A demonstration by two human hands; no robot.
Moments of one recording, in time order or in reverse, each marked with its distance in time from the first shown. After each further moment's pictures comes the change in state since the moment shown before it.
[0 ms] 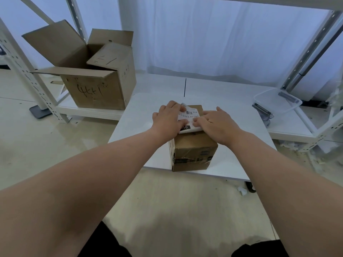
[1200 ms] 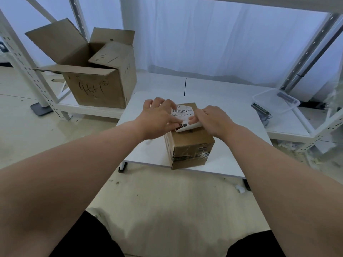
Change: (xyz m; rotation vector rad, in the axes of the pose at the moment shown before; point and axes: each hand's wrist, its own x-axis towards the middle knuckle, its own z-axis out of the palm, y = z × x) left_hand -0.019 -0.025 -0.038 0.444 -0.173 0.338; right_hand 0.008 -0.008 0.000 0.213 0.029 0.146
